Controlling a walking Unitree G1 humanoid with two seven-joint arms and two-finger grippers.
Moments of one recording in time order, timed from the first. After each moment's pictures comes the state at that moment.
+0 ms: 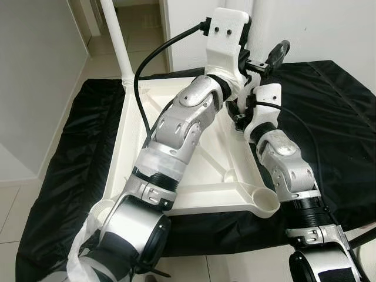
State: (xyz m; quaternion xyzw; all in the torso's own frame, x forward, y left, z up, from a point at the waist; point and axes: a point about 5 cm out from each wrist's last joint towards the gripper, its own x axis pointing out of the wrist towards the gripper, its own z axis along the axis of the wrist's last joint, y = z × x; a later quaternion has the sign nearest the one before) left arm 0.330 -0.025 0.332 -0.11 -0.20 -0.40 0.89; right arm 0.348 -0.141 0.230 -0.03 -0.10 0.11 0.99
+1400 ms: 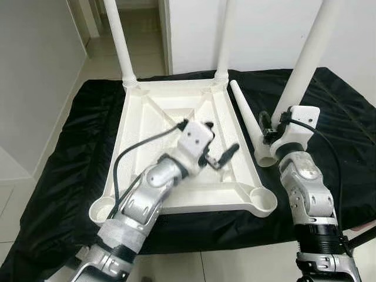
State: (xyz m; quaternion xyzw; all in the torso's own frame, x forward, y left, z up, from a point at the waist) left arm 0.292 0.019 0.187 0.08 -0.13 -0.46 0.87; right arm 0.322 -0.189 0.207 0.00 -0.10 -0.01 0.99
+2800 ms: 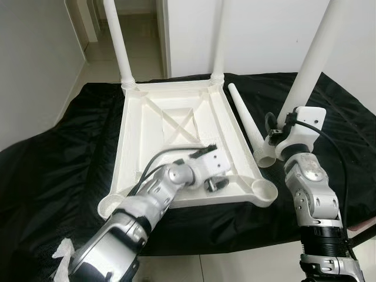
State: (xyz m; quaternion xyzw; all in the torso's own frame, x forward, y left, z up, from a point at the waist) left arm 0.336 -0.007 0.143 0.30 0.00 -0.48 0.83; right arm 0.319 -0.198 0.209 -0.01 -0.11 -0.03 0.99
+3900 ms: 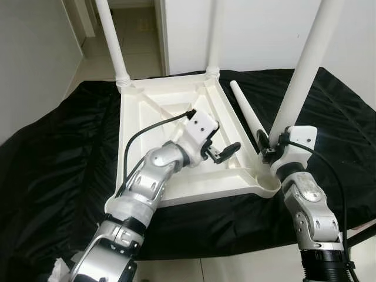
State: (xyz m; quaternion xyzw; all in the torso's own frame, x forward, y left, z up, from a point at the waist) left arm 0.326 0.024 0.193 0.07 -0.07 -0.46 0.88; right arm 0.289 -0.188 0.180 -0.01 -0.08 0.03 1.00
